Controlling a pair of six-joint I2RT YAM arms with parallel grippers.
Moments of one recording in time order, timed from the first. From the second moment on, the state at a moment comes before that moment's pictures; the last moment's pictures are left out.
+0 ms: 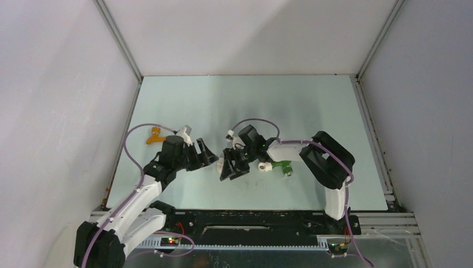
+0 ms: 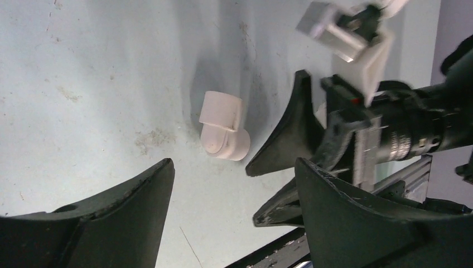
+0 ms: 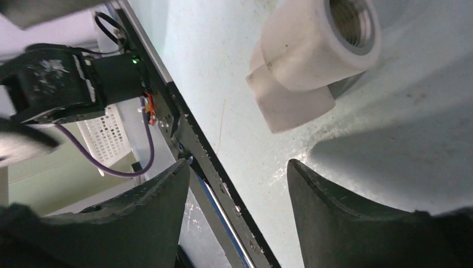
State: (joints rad) left arm -0.36 0.86 0.48 -0.30 0.24 -0.66; right arm 0.85 1.95 1.06 0.01 -0.74 0.69
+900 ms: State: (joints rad) left arm -0.29 1.04 0.13 0.28 0.41 -1.02; right arm 0.69 2.09 1.30 0.04 -0.73 0.66
